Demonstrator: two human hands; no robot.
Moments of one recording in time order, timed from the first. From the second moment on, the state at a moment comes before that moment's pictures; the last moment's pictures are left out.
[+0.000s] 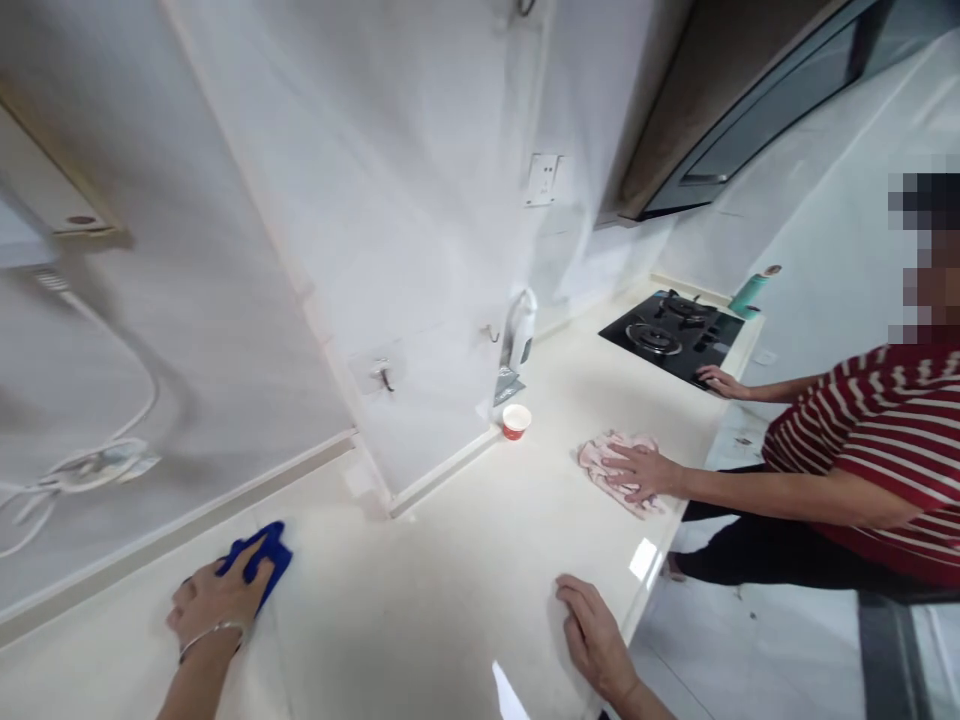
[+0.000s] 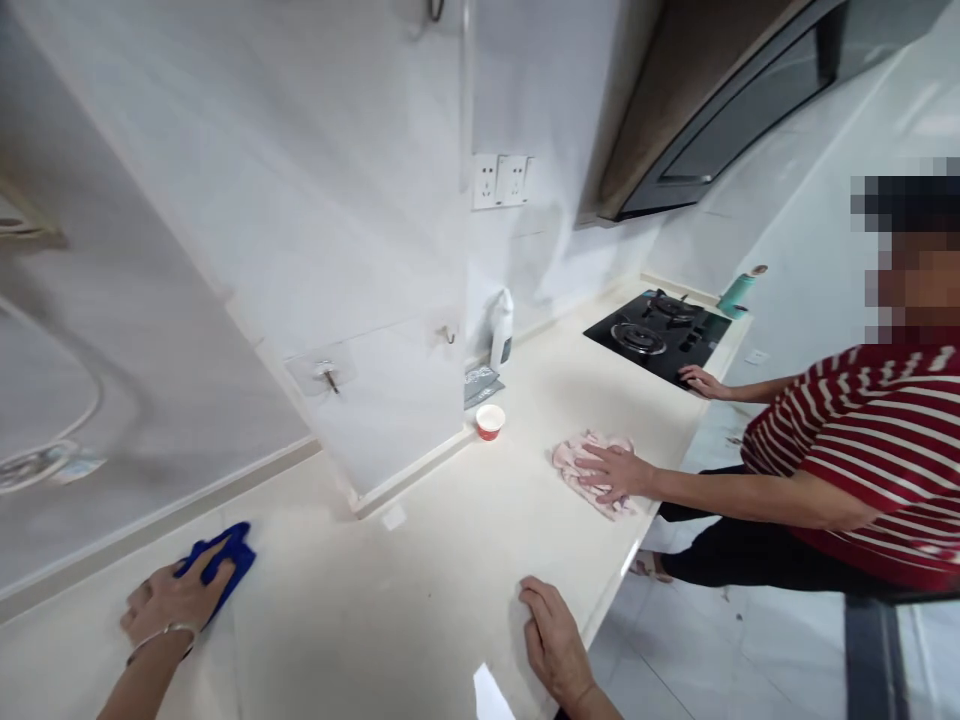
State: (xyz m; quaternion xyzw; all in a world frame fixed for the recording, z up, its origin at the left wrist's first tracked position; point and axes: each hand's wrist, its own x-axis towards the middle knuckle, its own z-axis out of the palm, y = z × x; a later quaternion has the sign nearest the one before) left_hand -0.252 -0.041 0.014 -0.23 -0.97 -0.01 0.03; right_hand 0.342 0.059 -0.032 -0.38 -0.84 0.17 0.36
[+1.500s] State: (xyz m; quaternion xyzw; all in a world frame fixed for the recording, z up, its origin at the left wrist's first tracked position) left_hand -0.098 -0.129 0.038 -0.27 -0.96 -0.09 0.01; right_hand 0.366 0.060 -0.047 -0.34 -0.87 0.14 0.33
